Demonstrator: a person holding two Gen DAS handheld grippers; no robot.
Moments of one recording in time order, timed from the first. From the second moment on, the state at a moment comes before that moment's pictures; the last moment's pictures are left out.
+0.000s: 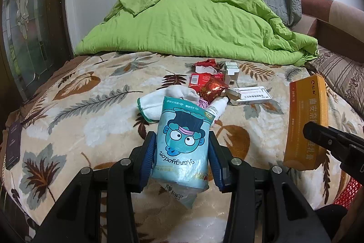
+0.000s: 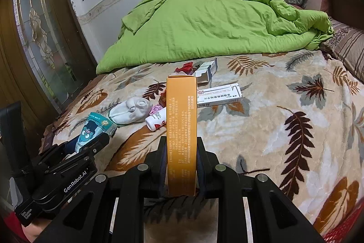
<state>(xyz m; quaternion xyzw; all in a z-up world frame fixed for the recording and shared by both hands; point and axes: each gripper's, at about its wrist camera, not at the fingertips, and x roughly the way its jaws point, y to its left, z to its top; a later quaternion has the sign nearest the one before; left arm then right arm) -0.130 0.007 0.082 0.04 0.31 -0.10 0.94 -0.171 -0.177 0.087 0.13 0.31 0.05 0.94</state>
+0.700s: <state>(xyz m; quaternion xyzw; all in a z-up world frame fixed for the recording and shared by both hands) -0.131 0.005 0.082 0.04 0.31 -0.10 0.94 -0.171 -0.177 0.087 0.14 0.31 0.05 0.94</state>
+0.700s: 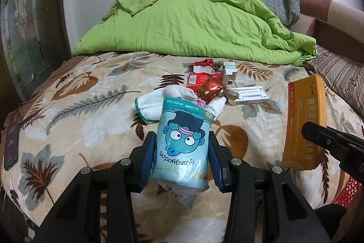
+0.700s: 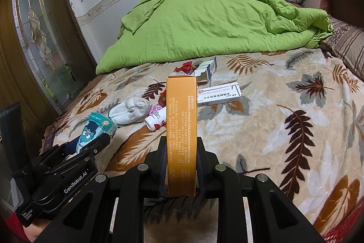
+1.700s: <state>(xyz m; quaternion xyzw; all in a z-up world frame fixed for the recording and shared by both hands) -0.137 -0.007 0.086 0.03 0.33 -0.11 0.94 -0.182 -0.187 0.093 0.17 0.31 0.05 0.93</state>
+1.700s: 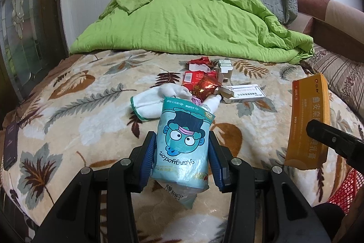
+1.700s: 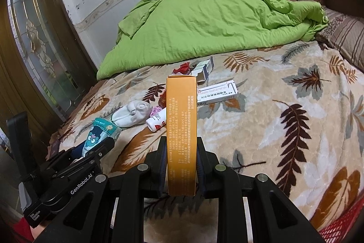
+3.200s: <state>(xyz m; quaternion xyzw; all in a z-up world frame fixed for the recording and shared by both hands) -0.226 -0.143 0.144 0.08 0.32 -0.35 0.88 -0.352 -0.335 0.113 0.27 0.29 -0.09 0.91</state>
